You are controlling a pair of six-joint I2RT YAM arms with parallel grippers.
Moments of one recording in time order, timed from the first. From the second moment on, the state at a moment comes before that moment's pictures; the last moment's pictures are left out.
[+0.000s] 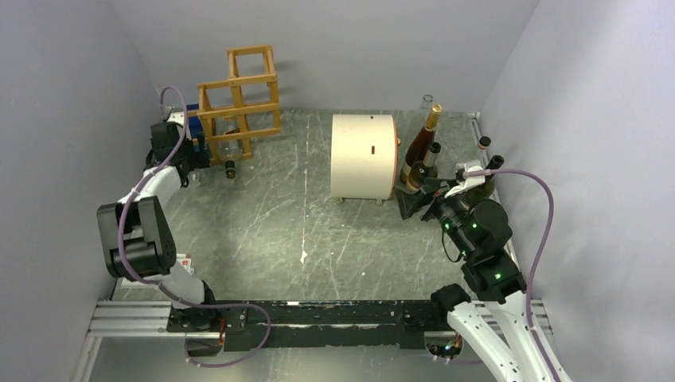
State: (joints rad) left arm 0.20 1.60 1.01 -0.02 -0.09 0.03; right arm 0.39 0.47 0.72 -0.26 -0.06 0.22
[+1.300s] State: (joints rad) left arm 0.23 1.63 0.89 0.08 0.07 0.04; right arm 0.40 0.50 0.71 -0.24 -0.06 0.22
